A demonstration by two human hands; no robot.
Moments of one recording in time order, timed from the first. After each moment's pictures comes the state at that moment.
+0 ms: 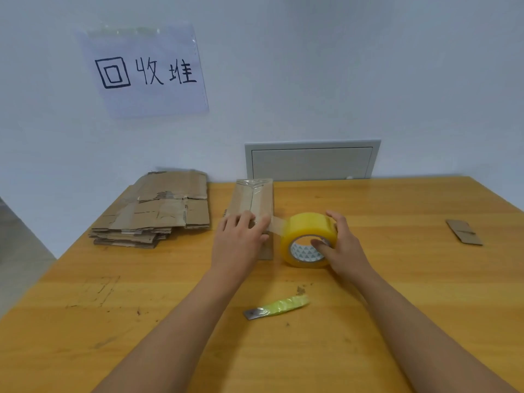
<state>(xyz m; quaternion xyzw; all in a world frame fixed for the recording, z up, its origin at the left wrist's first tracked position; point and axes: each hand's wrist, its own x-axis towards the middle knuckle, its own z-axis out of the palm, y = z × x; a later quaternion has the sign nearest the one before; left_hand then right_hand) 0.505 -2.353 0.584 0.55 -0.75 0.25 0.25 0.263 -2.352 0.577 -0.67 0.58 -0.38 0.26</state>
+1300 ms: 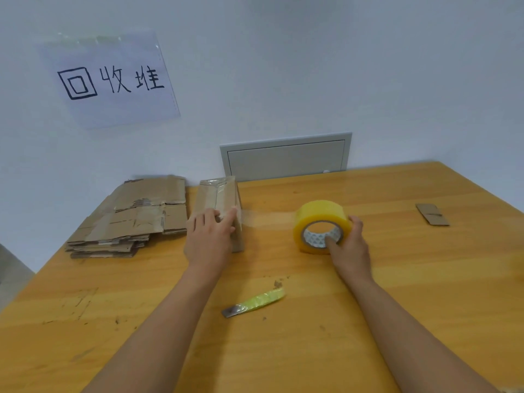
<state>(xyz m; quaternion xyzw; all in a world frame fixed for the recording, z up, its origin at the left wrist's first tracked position) 0.502 -2.364 0.581 0.62 -0.70 0.25 0.24 0.216 -2.346 0.543 -0.50 0.70 -0.48 0.19</state>
